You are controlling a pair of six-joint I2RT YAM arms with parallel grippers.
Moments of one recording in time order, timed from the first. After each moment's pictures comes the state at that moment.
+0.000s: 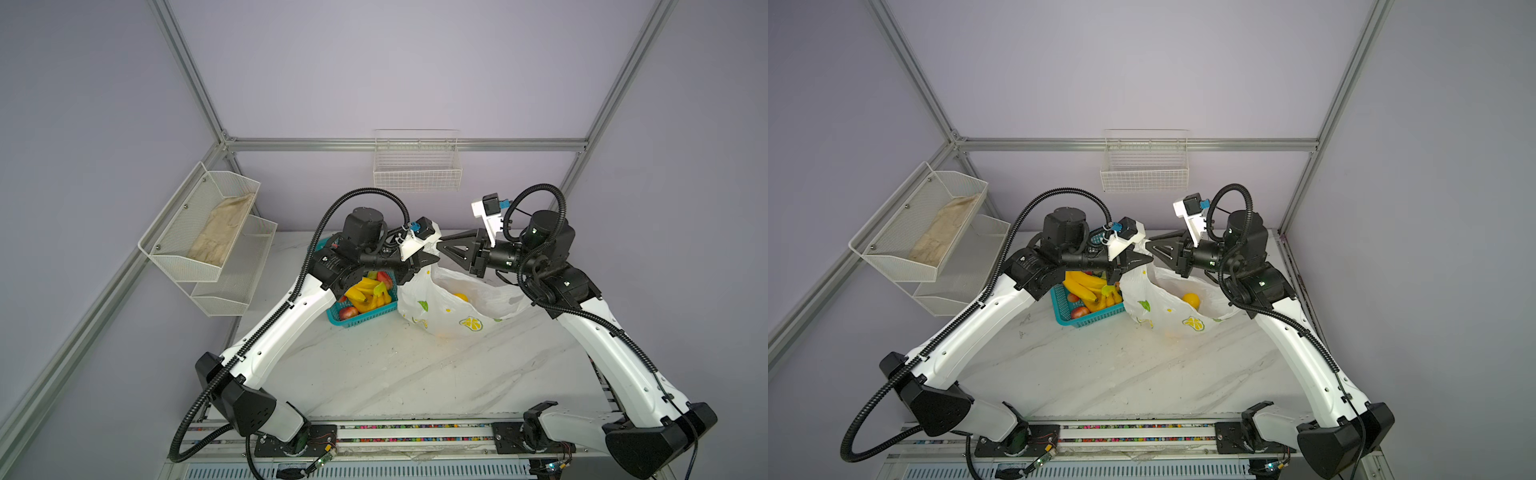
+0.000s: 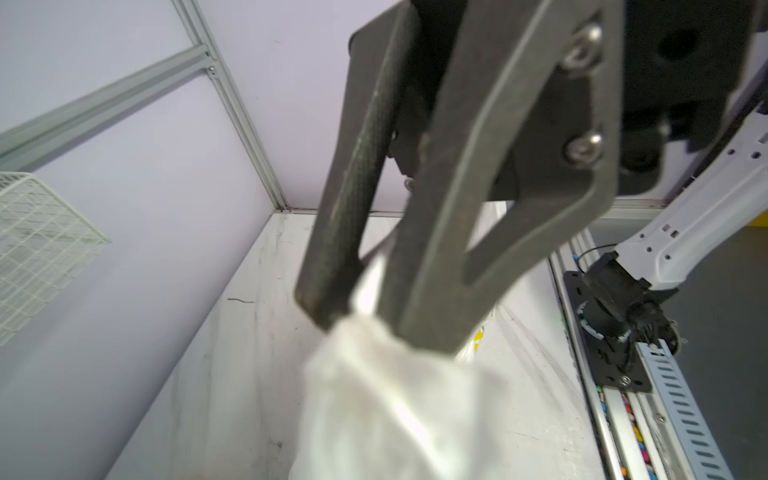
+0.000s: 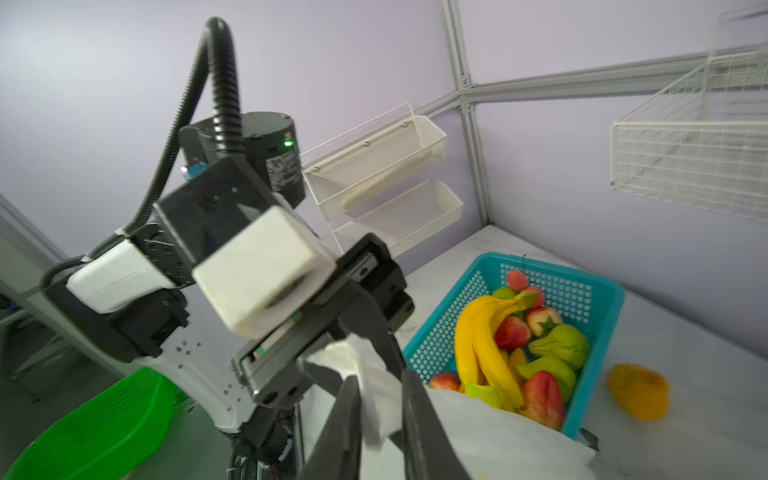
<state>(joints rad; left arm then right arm) -0.63 1.48 1.64 -0.49 0.59 0.33 0.41 1.22 1.40 -0.23 -0.77 0.32</state>
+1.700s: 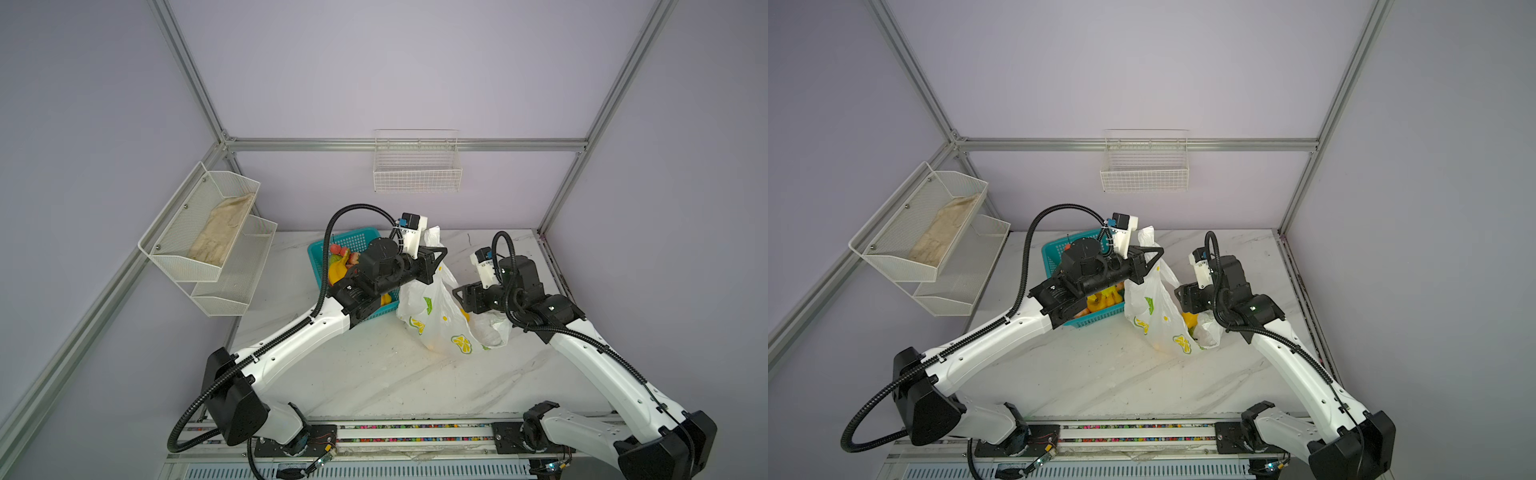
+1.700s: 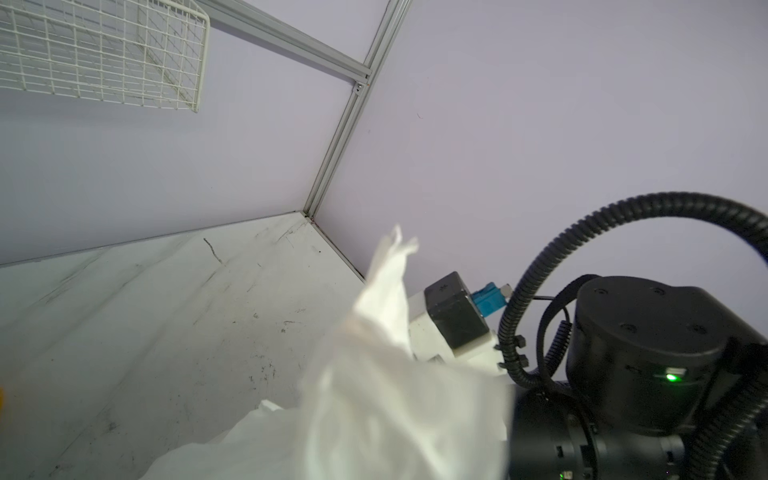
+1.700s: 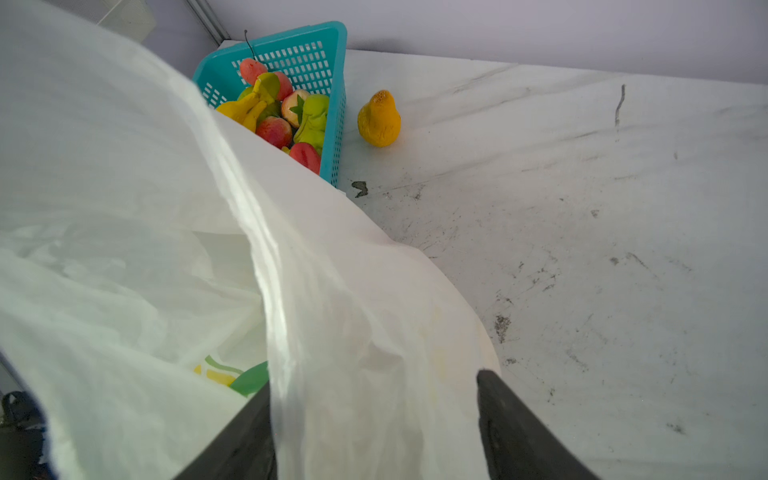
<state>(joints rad) -0.77 1.44 1.35 0.02 0.17 -0.48 0.46 1.13 1.07 -0.60 -0.14 0.18</state>
